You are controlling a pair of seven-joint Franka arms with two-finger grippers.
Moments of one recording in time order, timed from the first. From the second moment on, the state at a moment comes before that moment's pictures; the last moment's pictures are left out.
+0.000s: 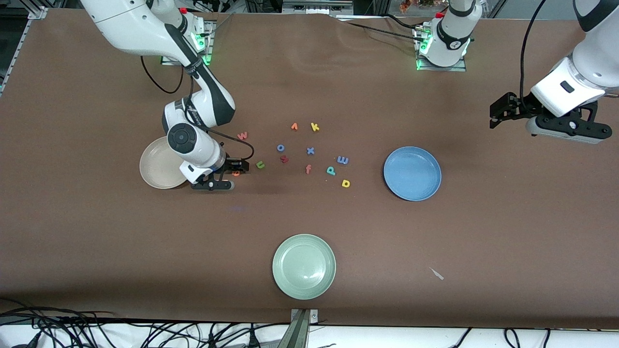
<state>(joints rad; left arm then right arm) -0.02 -0.02 -0.09 -1.70 -0.02 1.68 0.07 0.26 0.53 0.16 -1.98 0.01 2.44 0.40</state>
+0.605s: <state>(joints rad) -0.02 -0.02 -0.12 -1.70 -0.02 1.66 -0.03 0.26 0.57 0.16 -1.98 0.01 2.50 0.40</state>
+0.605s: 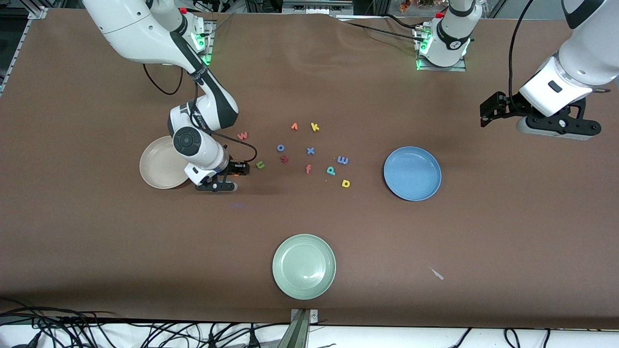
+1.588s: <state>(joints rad) -0.02 -0.02 -0.12 -1.70 -0.02 1.66 -0.03 0.27 0.57 0.16 -1.97 0.01 2.48 0.42</state>
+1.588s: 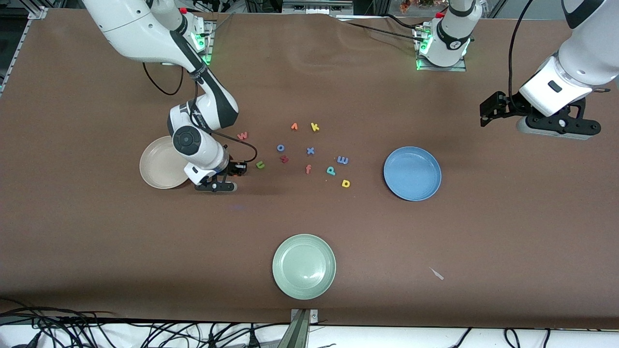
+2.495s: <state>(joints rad) -0.02 -0.02 -0.12 -1.70 -0.02 1.66 -0.03 0.26 0.40 -0.06 -2.02 0.01 2.22 0.01</state>
